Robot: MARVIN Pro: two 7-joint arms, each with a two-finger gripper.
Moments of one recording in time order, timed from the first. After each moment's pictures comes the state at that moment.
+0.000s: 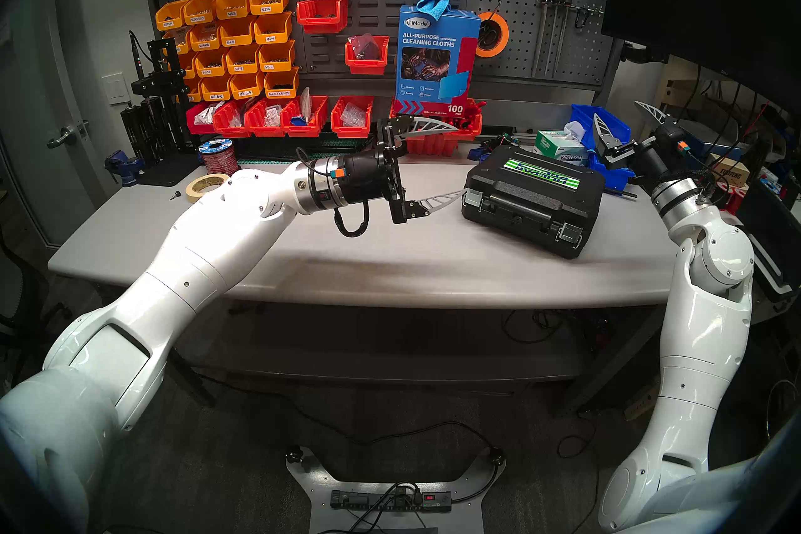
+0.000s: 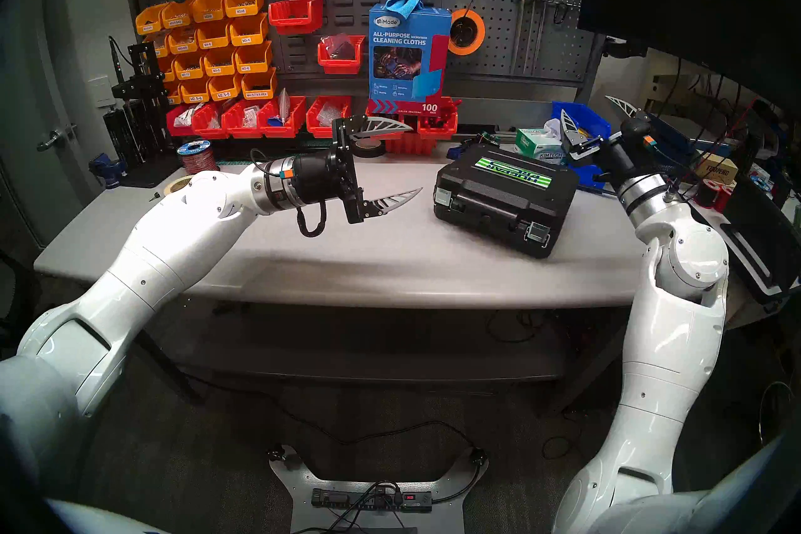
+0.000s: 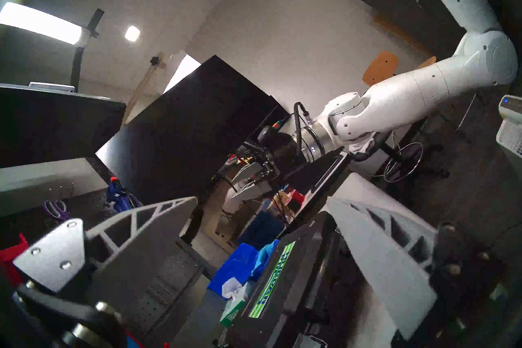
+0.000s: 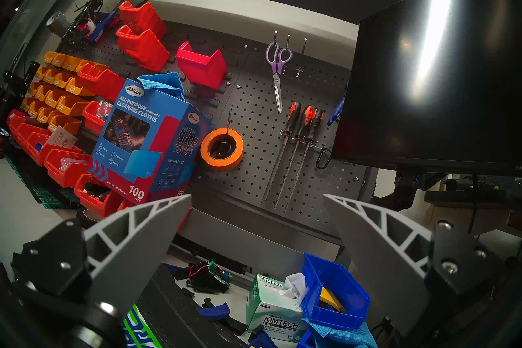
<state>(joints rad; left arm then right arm) 0.78 -1.08 -0.89 -1.26 -0.51 -0.90 -0.94 -1.38 -1.37 2.11 -1.82 0.01 -0.04 0.66</state>
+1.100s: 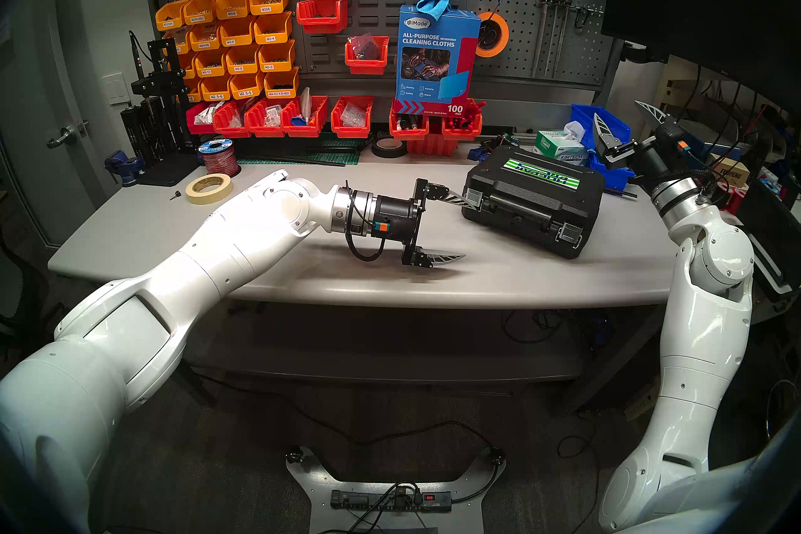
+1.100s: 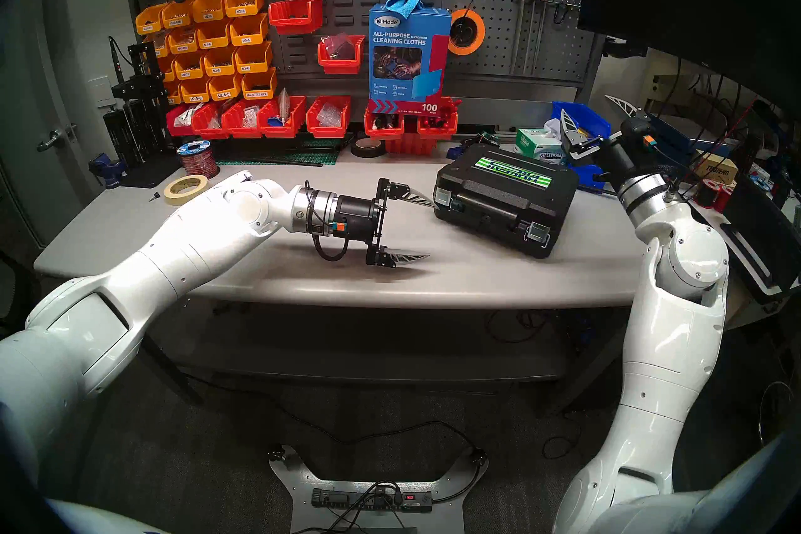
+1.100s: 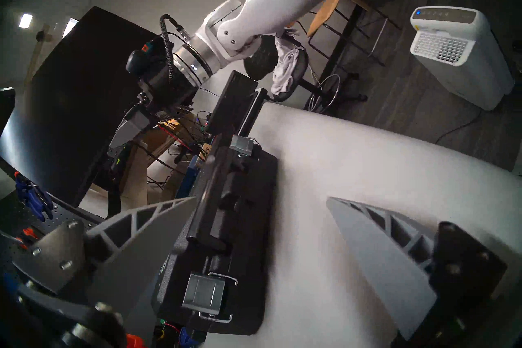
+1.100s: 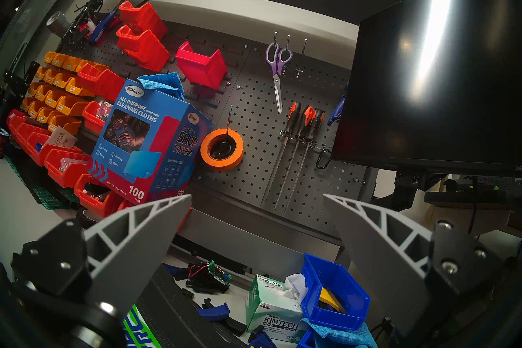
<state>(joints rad) 0.66 -1.14 -0.67 -1.08 -0.08 -0.96 -0.86 -1.38 -1.36 2.11 -1.82 0.01 -0.04 0.66</state>
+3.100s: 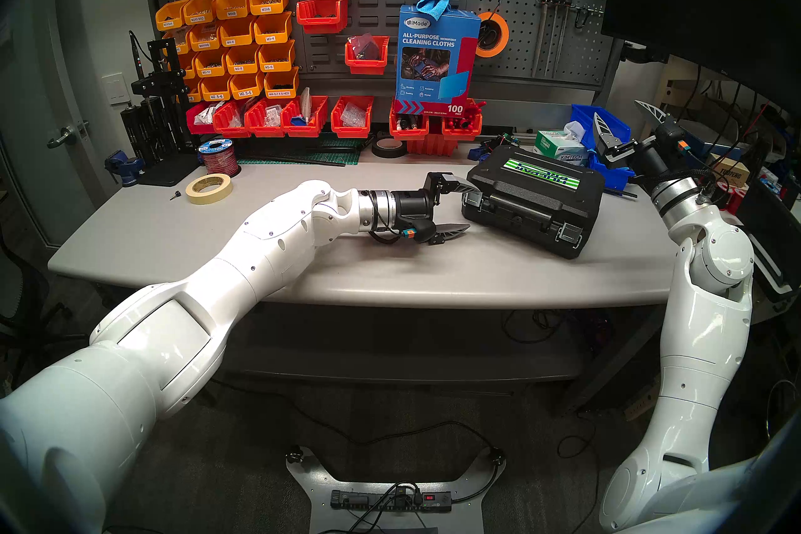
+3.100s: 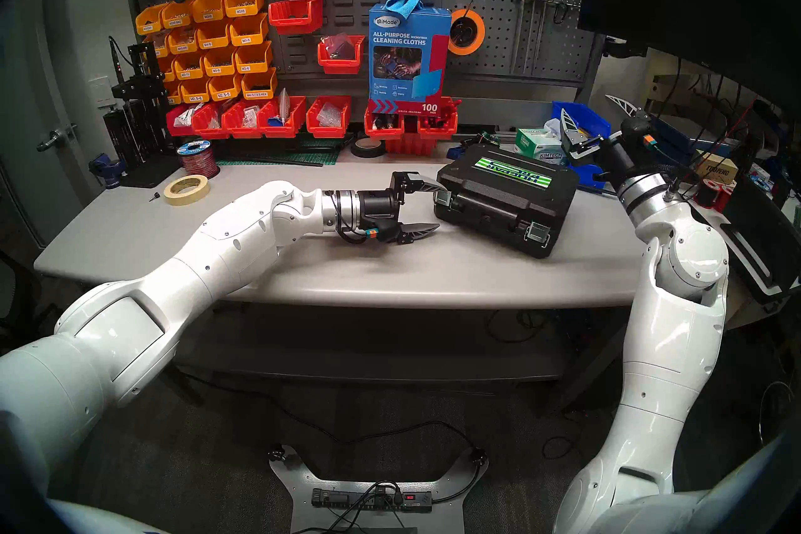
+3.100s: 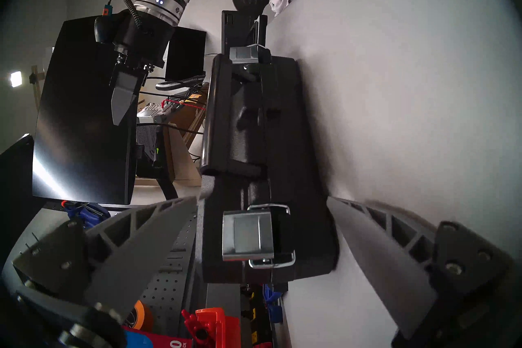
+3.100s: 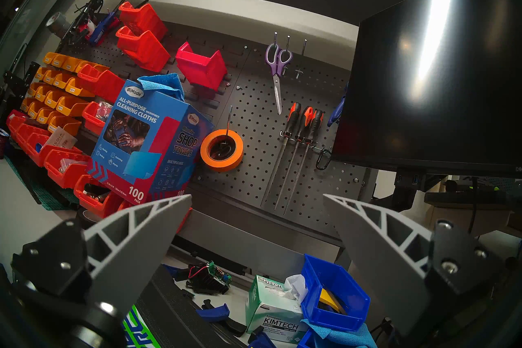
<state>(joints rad) 0.67 -1.29 -0.73 -0.88 0.92 -0.96 0.07 -1.38 -1.36 2.11 -1.82 0.01 -0.04 0.66</state>
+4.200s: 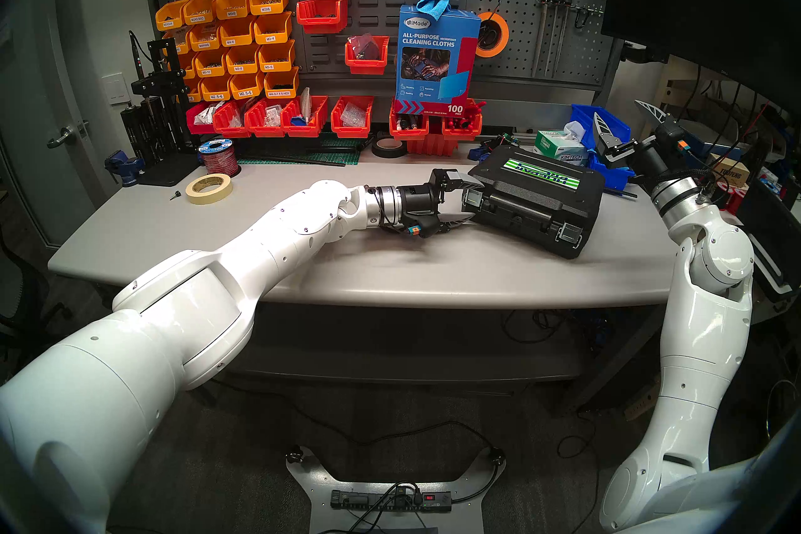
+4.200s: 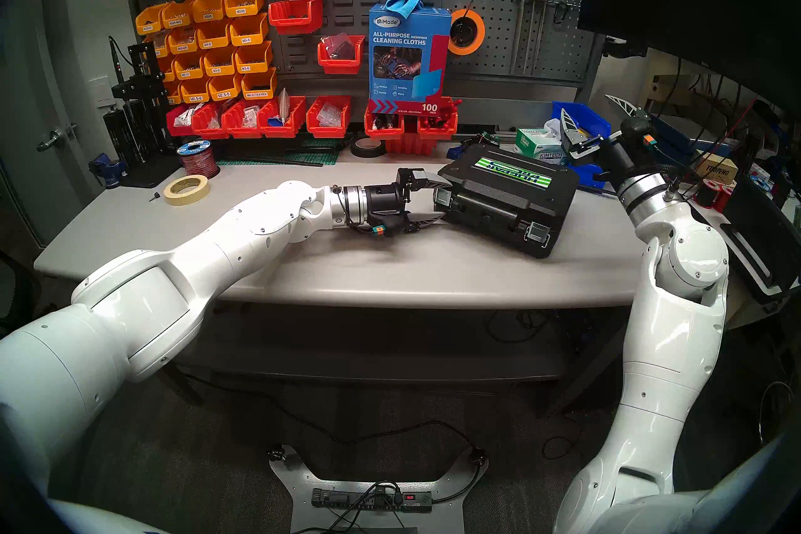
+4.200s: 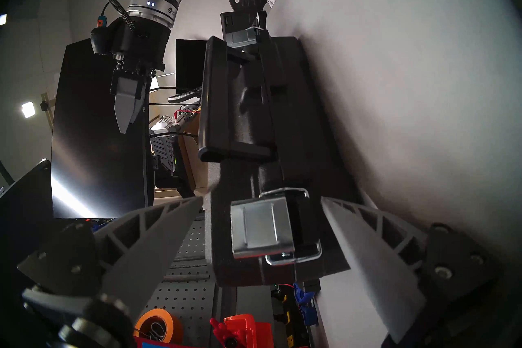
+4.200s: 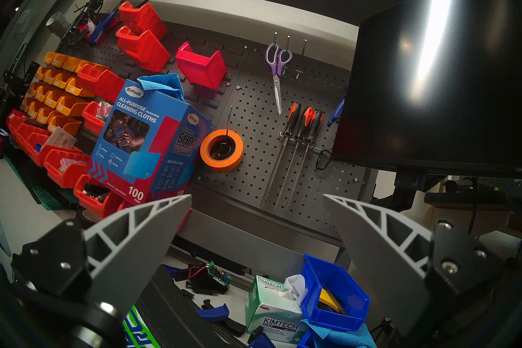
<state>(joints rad) 0.53 -1.41 -0.56 -0.58 1.22 -0.96 0.53 -1.38 -1.36 2.10 -1.82 0.01 -0.04 0.66</state>
